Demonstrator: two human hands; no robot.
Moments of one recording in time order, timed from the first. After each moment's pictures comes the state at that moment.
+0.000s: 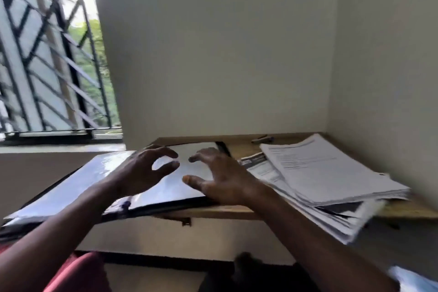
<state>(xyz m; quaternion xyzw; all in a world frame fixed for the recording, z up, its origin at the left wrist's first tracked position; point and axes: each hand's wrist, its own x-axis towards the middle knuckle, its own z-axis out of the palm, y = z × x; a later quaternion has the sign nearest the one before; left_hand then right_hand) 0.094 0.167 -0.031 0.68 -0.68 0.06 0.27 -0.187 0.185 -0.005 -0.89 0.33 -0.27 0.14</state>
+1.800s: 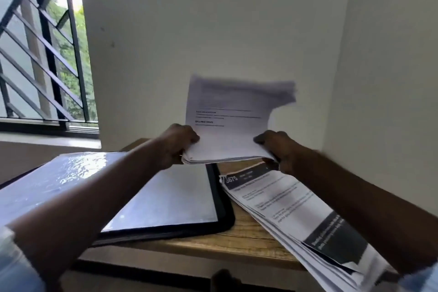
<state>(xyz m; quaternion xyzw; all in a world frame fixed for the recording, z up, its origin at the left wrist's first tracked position) -0.031 0.085 0.044 0.59 -0.46 -0.38 0.54 -0.267 0.029 0.044 -0.53 0.58 -0.43 0.45</state>
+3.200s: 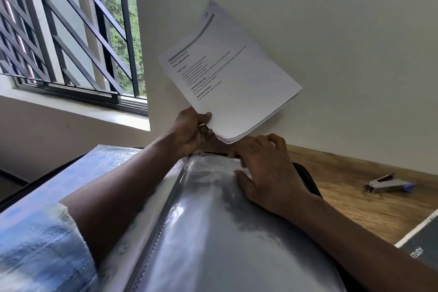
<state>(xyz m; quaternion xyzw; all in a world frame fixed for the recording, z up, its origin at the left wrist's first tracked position) 0.187 -0.087 -0.011 0.41 -0.31 -0.45 0.72 -0.040 -0.068 -0.031 -0.92 0.27 -0.27 -0.11</state>
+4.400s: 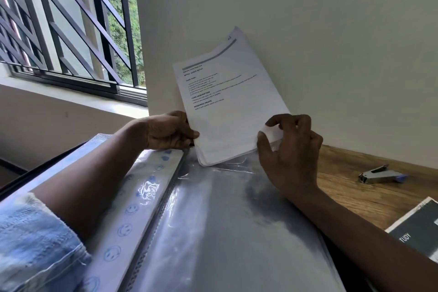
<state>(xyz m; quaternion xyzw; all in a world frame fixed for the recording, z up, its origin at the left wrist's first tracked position) 0.235 -0.040 -0.011 0.50 -0.42 -0.57 0.49 -0.053 -0.083 -0.040 -0.76 0.38 -0.53 -0.01</state>
